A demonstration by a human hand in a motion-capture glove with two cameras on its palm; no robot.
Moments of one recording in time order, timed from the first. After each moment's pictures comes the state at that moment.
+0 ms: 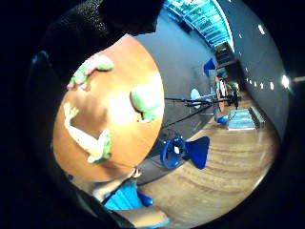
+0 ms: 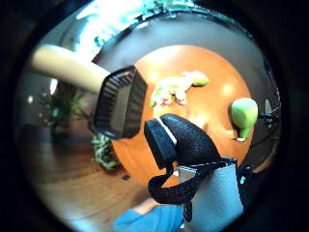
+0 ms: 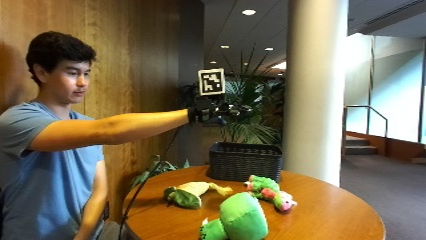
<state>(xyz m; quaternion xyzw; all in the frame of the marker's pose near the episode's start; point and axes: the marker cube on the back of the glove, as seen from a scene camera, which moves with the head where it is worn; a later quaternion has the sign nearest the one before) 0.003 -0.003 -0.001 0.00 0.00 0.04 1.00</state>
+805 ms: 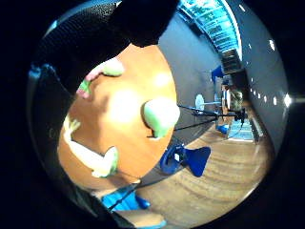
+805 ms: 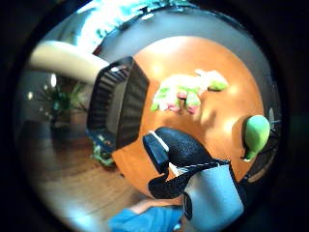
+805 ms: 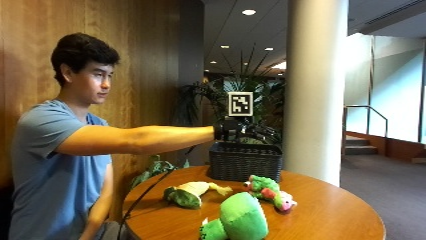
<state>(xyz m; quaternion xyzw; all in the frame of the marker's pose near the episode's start) 0.032 -0.077 0.086 -0.06 0.12 0.01 0.99</state>
